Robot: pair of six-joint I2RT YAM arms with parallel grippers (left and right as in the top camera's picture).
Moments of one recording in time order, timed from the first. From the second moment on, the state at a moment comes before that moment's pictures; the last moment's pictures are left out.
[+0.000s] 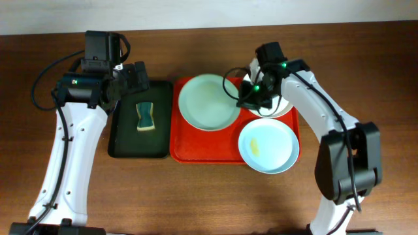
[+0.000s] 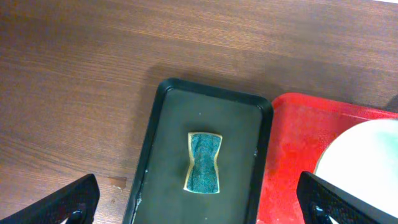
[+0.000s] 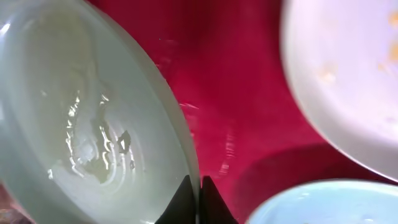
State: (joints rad) left arm -0.11 1.58 1.61 -0.98 -0.17 -0.23; right arm 0.26 1.97 1.59 -0.89 -0.45 0.39
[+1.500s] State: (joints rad) left arm -0.10 1.58 1.61 -0.98 -0.19 -0.23; right arm 0.84 1.96 1.62 -0.05 0.67 -0.07
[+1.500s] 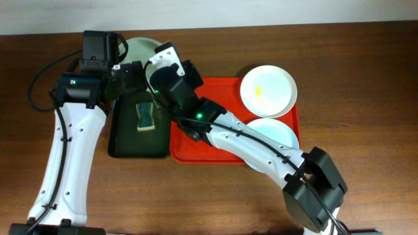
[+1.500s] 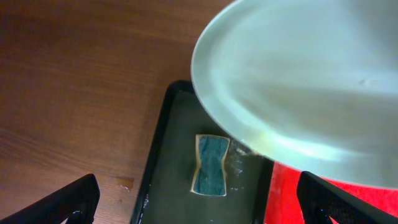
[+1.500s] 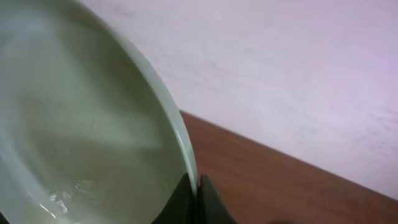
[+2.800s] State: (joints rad) left arm -0.10 1.58 1.61 -0.98 -0.19 -0.23; right arm 0.79 1.96 1.63 -0.15 0.60 0.09
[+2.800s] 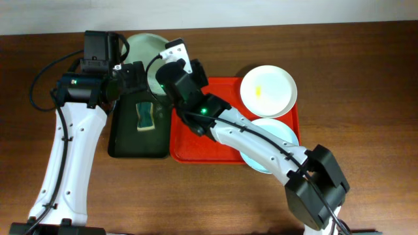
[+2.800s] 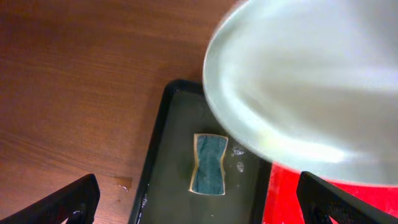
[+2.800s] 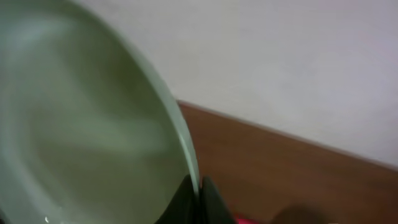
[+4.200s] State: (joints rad) left arm -0.11 1.58 1.61 -0.98 -0.18 -0.23; right arm -0.67 1.92 1.58 -1.19 -0.27 0.28
